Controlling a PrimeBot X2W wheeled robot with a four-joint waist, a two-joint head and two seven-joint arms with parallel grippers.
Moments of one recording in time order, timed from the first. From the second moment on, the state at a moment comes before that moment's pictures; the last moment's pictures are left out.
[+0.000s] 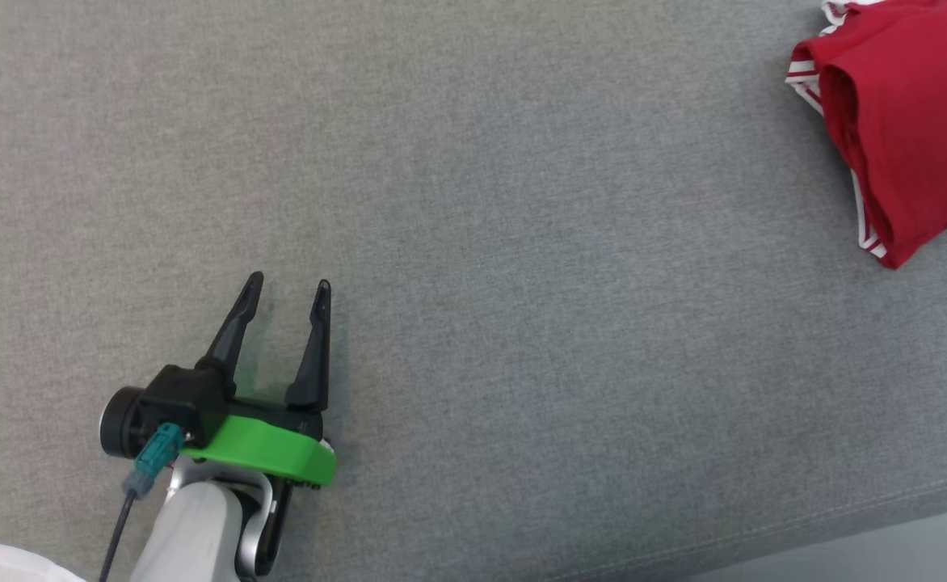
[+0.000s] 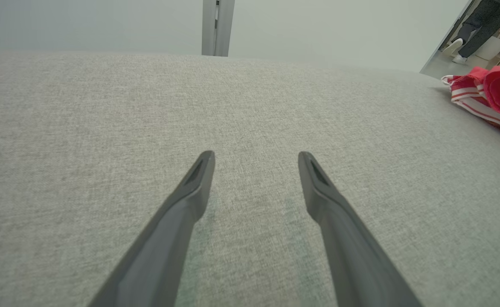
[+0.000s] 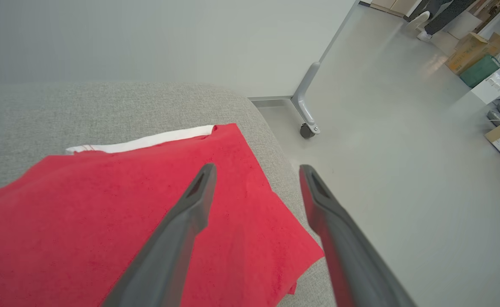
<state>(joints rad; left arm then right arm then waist) -0.24 0.13 -0.24 0.21 -0.29 -0.13 -0.26 -1.00 -0.35 -0.41 0.86 -0.19 0.13 0.08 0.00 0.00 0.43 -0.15</state>
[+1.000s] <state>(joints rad) -0.04 0.07 -0.01 0.23 -0.34 -0.12 -0.26 -0.56 -0.06 -0.18 0.62 -0.03 0.13 -0.26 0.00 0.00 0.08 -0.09</state>
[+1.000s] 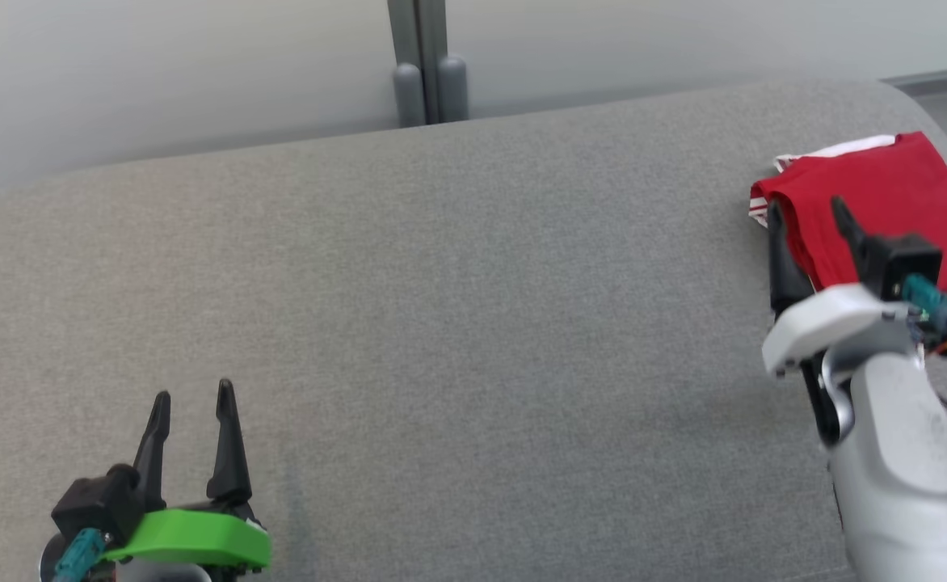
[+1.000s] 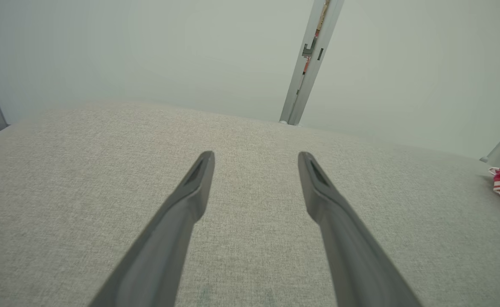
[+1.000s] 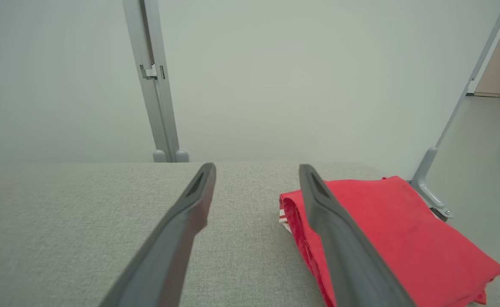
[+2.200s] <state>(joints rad) 0.07 0.05 -0.04 0.24 -0.36 -0.11 -0.26 -0.08 -0.05 -0.01 0.28 0.19 0.13 -0.26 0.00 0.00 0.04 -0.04</state>
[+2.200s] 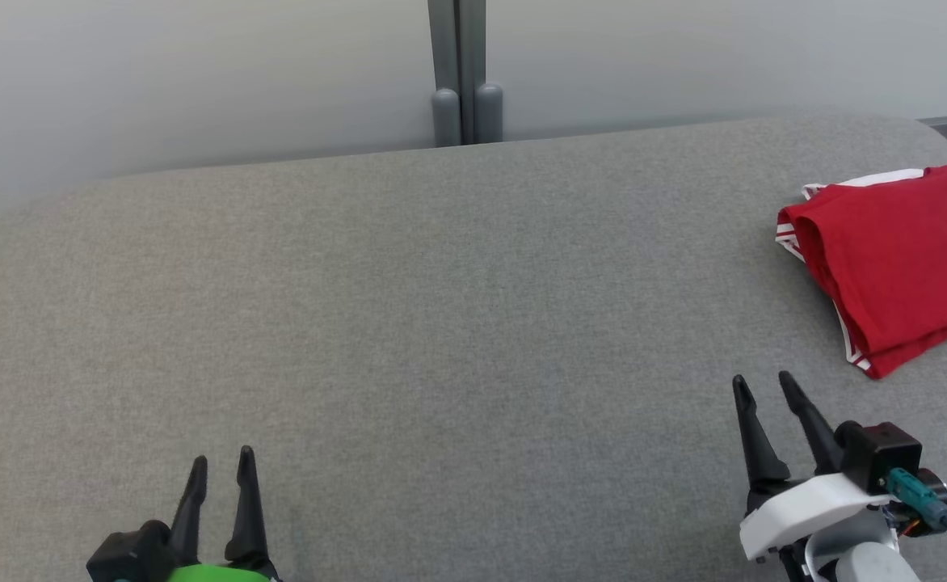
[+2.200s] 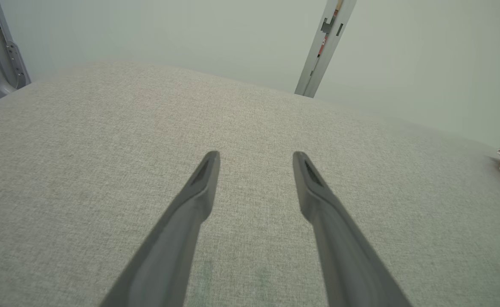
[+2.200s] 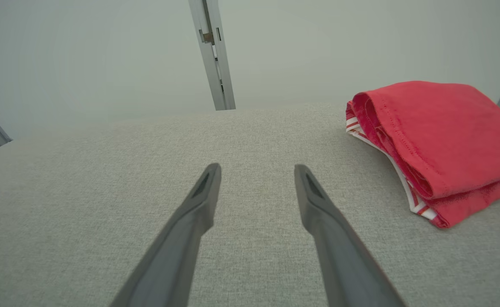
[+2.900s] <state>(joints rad) 0.06 0.04 -0.01 0.27 -0.63 -0.11 -0.17 -0.06 -0.04 -0.03 0.31 0.49 0.13 -0.17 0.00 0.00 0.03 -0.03</state>
